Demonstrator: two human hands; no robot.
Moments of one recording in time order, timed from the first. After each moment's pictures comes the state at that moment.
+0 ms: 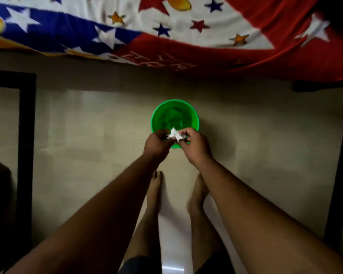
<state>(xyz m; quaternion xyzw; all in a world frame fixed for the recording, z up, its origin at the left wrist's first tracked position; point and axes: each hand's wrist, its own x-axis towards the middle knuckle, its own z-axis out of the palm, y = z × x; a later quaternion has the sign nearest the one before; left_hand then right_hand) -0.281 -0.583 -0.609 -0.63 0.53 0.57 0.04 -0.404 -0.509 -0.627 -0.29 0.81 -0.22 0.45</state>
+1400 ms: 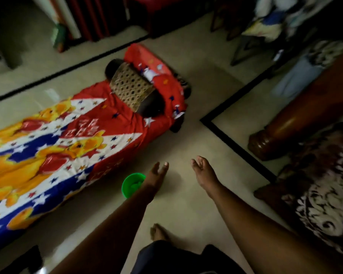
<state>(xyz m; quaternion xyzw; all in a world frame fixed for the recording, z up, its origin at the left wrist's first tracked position) -0.277 -0.410 -0.141 -0.32 0.73 0.58 0.16 -0.348 -0.219 -0.151 0.07 0.82 -0.52 0.24</state>
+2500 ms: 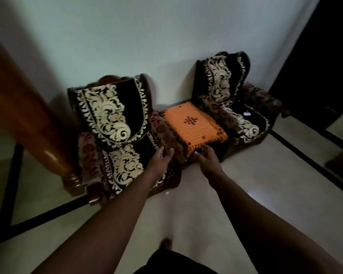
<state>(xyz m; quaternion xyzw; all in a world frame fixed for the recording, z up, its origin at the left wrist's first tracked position) -0.167 0.424 -0.035 0.30 0.71 0.47 0.42 0.007 0.517 -0.038 0.48 0.60 -0.57 -0.30</state>
